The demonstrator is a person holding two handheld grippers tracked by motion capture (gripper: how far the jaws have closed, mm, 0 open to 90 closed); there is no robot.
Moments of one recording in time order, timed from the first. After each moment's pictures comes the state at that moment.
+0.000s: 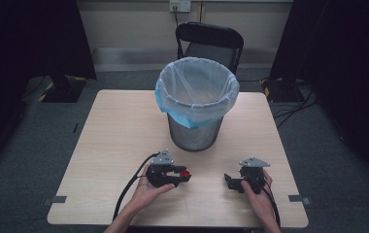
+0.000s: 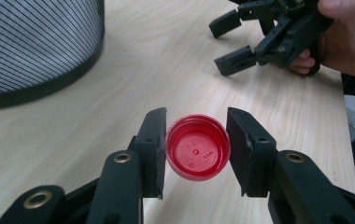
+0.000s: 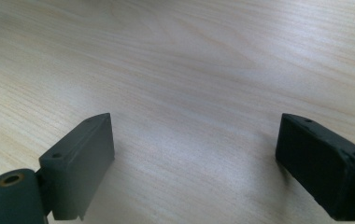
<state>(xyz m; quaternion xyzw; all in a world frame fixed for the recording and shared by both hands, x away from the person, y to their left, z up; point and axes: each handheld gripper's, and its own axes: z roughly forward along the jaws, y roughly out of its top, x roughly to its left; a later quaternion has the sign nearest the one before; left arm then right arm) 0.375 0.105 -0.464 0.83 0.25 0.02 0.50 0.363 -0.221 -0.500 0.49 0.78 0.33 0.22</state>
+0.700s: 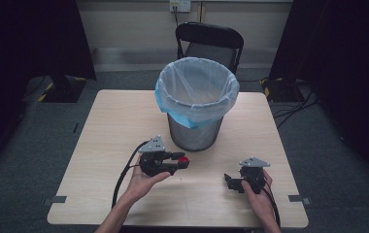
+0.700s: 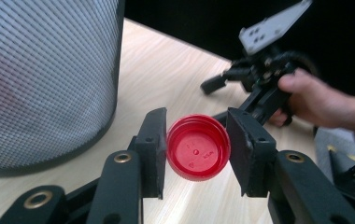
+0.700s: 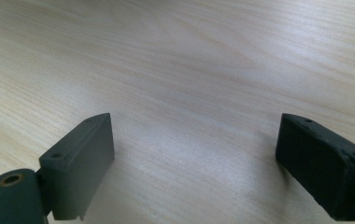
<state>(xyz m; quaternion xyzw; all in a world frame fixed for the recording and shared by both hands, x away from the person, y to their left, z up) 0.379 0.120 -0.412 0.80 0.24 0.05 0.56 0.363 -0.221 -0.500 0.49 0.78 0.33 0.22</state>
